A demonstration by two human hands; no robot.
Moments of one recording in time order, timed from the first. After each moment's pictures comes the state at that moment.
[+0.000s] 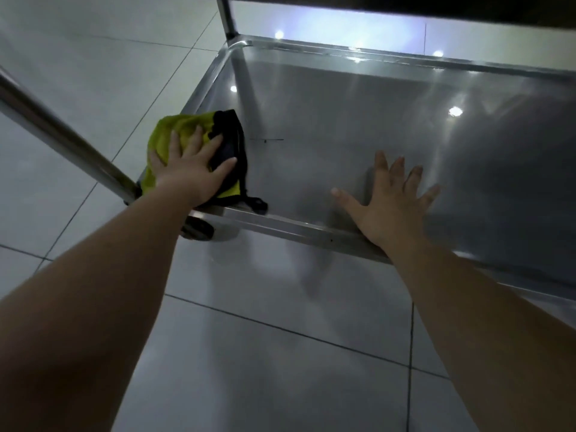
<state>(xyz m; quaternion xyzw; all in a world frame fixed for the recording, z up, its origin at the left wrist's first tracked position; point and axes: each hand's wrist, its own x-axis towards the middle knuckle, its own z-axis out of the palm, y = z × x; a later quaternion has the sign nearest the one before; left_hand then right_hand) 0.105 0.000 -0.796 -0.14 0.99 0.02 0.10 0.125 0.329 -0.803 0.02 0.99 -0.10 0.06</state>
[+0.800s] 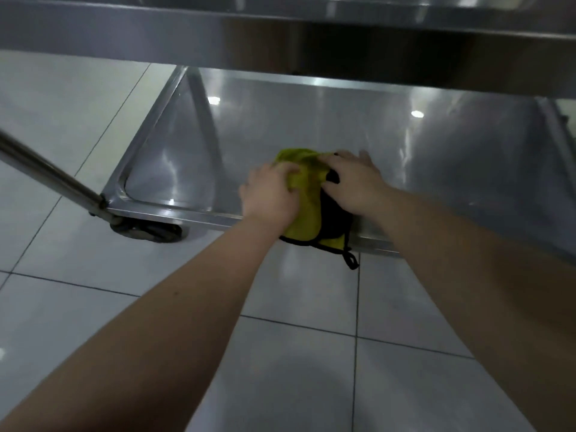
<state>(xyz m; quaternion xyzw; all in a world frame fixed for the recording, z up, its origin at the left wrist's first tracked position) 0.147 0.231 -0.761 -0.05 0.96 0.27 -0.01 0.109 0.396 -0.755 -0.11 0.96 -0.22 0.12</state>
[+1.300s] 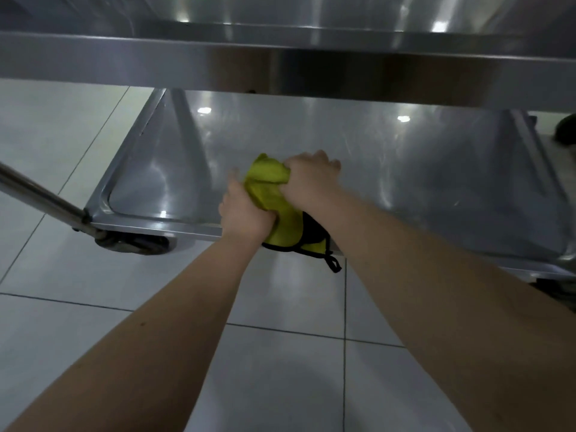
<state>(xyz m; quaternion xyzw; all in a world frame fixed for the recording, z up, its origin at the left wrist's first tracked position) 0.164 0.230 -0.763 -0.19 0.88 0.44 0.00 0.111 0.347 -0.729 -0.08 0.99 -0.12 0.08</state>
